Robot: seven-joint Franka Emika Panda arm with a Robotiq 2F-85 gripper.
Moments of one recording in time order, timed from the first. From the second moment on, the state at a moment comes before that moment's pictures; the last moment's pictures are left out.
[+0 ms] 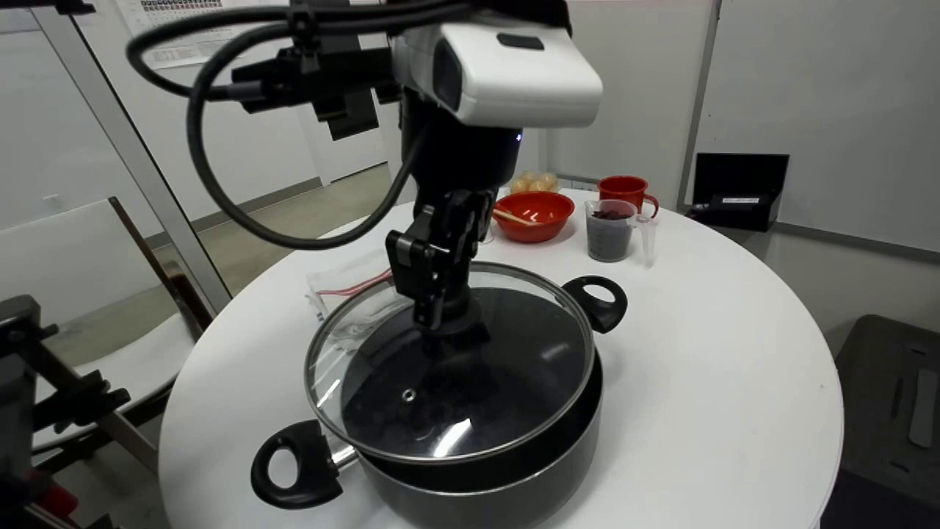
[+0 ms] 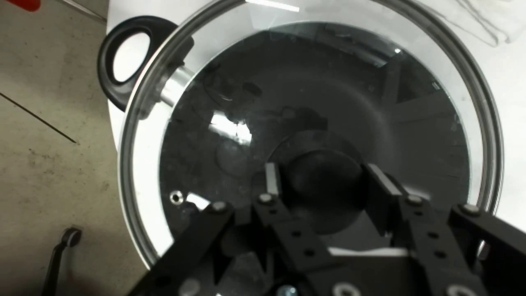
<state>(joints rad) -0.19 0.52 -0.19 -2.15 0.36 2.43 0.51</state>
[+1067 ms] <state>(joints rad) -0.18 0.58 -0.20 -2.12 0.36 2.48 0.61</state>
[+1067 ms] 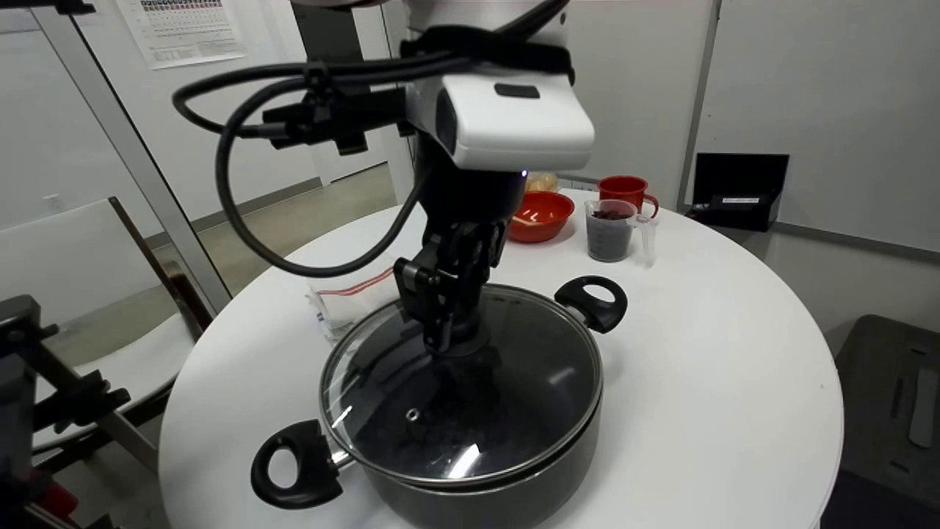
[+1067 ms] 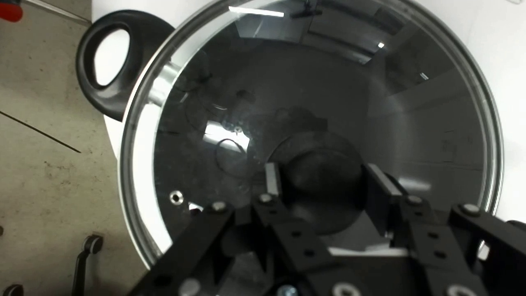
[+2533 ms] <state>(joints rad) -0.15 0.61 -0.19 -2.11 0.36 2.54 0.63</state>
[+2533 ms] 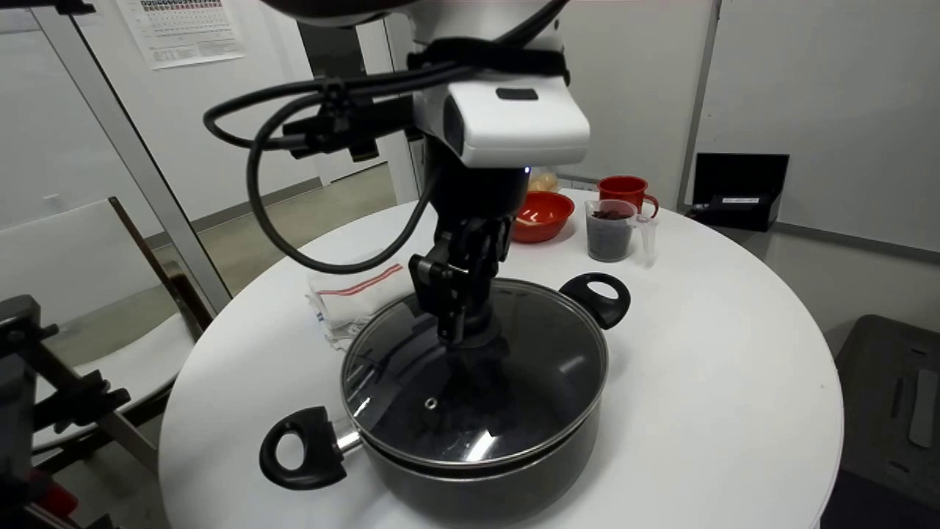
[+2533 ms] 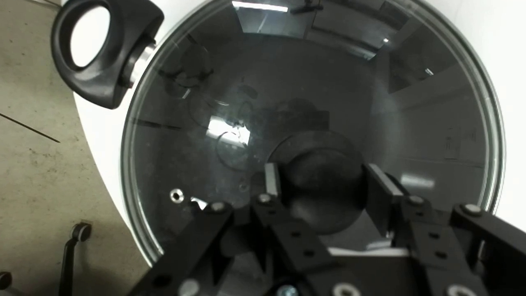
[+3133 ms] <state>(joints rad) -0.14 0.61 -0.19 -2.11 0.36 2.57 0.63</state>
